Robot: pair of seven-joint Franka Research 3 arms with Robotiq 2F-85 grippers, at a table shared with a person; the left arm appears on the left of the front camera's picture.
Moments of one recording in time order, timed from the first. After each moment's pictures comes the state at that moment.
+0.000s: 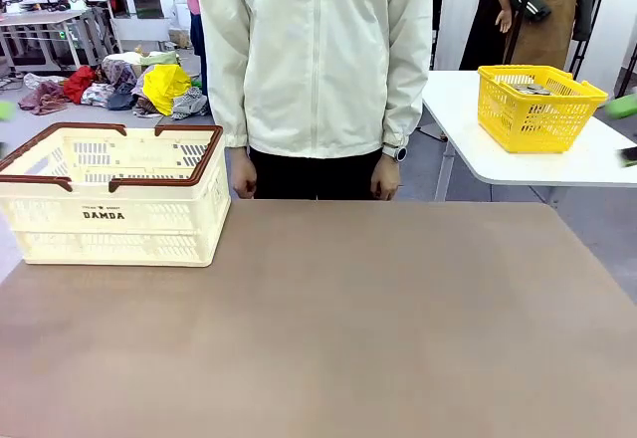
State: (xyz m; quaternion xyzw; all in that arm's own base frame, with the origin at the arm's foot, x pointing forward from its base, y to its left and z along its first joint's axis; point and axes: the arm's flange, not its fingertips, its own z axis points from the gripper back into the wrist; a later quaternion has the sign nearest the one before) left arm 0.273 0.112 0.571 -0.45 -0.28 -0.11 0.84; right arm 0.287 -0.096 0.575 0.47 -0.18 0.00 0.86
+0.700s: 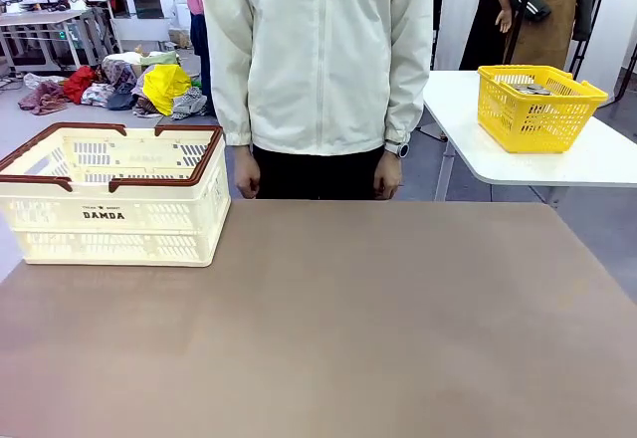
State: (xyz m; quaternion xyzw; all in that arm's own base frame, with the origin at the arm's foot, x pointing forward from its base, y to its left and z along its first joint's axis) left arm 0.240 0.264 0.472 -0.56 -0.34 0.05 0.75; right arm 0.291 -0.268 0.451 0.55 -0.20 -0.30 0.75
